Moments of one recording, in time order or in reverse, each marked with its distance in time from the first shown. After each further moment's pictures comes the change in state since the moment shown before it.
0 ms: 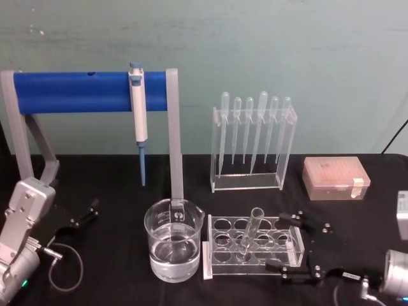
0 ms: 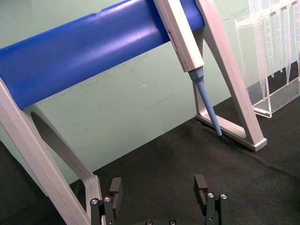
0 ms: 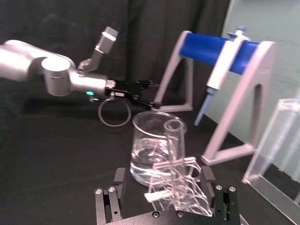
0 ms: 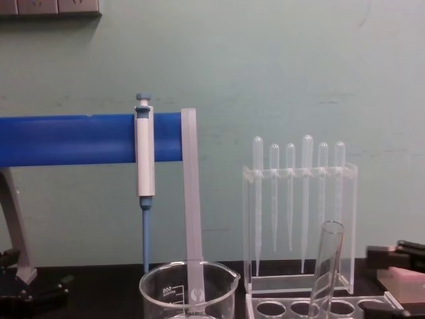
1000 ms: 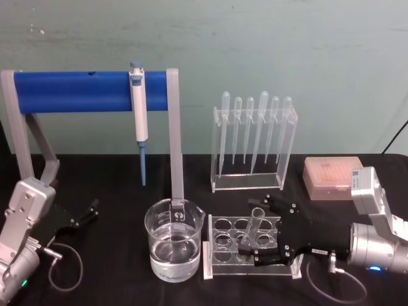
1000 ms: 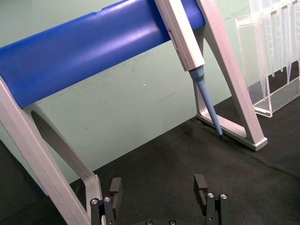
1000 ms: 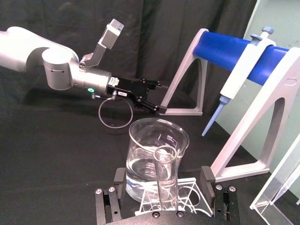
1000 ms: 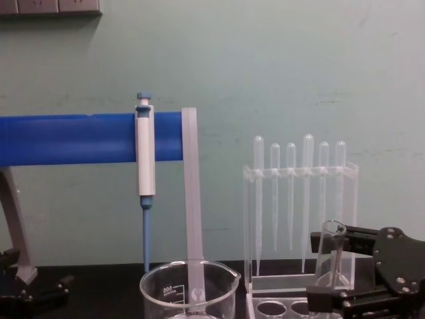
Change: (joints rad) left arm 0.000 0.000 0.000 0.000 0.000 0.000 0.000; right arm 0.210 -0.108 -0.112 0.152 -0.074 0.010 0.078
